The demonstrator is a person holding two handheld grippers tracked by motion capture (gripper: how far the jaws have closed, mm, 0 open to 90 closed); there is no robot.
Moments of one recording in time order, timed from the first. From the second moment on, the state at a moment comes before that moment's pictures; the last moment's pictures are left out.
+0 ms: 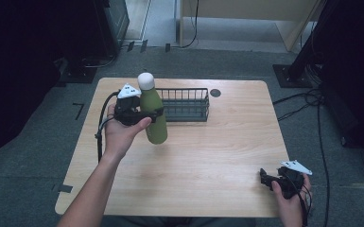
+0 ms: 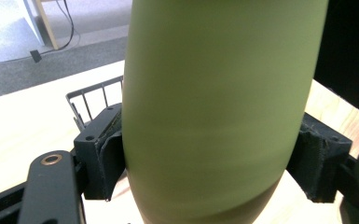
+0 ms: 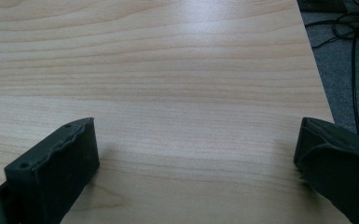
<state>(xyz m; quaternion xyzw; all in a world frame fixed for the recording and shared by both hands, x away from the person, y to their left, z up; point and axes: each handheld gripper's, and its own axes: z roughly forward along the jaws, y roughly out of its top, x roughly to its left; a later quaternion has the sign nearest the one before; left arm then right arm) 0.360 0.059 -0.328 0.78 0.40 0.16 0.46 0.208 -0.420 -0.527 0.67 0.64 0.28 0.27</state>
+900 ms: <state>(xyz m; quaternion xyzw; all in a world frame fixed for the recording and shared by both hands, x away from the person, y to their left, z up) 0.423 0.049 -0.305 0.77 0.42 0.15 0.45 0.208 -0.420 -0.527 0.66 0.64 0.28 0.27</state>
